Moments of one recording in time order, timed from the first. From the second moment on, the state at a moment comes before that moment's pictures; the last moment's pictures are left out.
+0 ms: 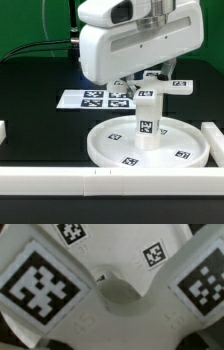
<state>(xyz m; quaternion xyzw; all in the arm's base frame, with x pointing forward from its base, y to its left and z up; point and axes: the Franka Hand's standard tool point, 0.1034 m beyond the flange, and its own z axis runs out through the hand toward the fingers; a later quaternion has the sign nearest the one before) 0.556 0.038 0.097 -0.97 -0.21 0.02 0.07</state>
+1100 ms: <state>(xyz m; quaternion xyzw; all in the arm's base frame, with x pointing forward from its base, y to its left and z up) 0.558 0.038 0.095 -0.92 0.37 0.01 0.09</state>
